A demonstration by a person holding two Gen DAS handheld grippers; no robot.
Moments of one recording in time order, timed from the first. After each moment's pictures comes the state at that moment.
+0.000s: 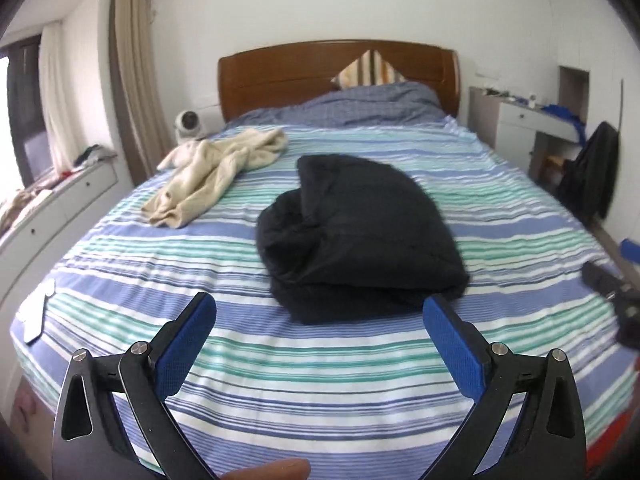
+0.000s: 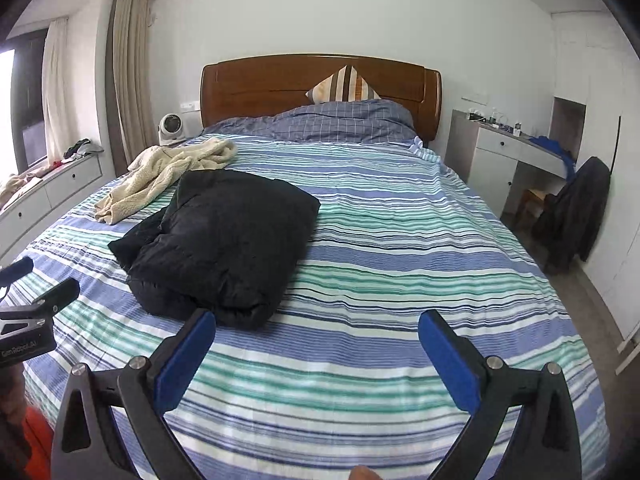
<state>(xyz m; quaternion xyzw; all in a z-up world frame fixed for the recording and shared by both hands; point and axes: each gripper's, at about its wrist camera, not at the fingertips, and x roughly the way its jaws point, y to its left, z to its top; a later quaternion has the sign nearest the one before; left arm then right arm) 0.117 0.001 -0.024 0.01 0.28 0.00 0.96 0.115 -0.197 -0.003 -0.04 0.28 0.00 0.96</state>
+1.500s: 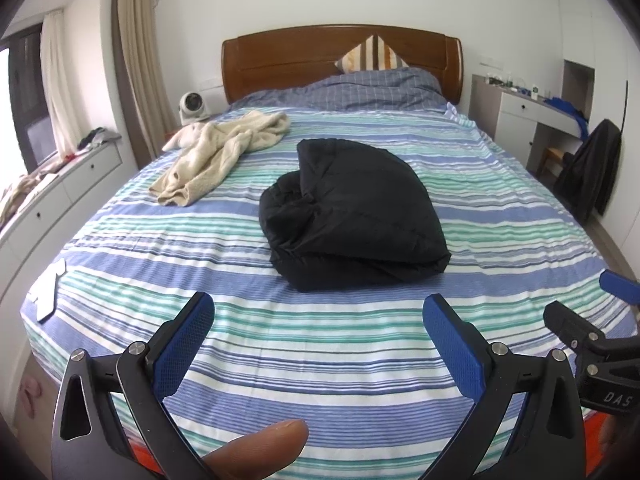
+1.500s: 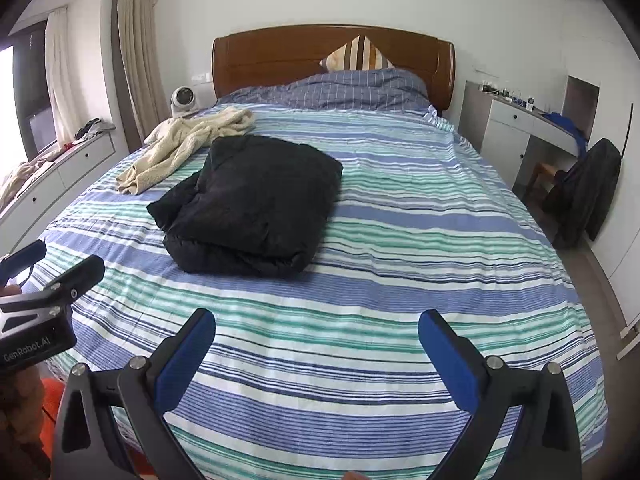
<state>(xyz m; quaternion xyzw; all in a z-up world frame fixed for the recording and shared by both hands) 0.081 0.000 -0.003 0.01 0.32 0.01 0.95 0.079 -0.180 -0.003 -0.03 0.34 0.03 0.94</state>
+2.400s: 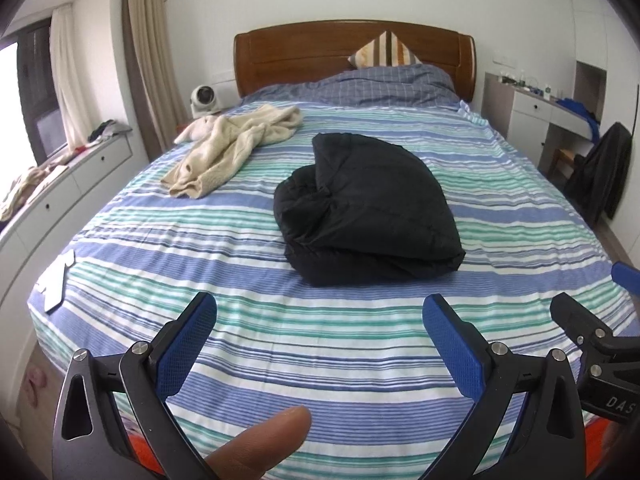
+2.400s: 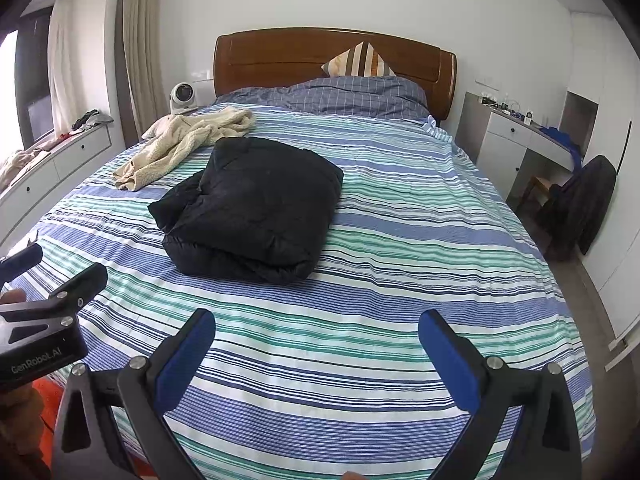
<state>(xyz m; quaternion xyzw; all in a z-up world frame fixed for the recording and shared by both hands) 0.083 0.010 -0.003 0.01 0.32 0.03 0.95 0.078 -0.161 0.006 -0.05 0.33 0.02 0.94</state>
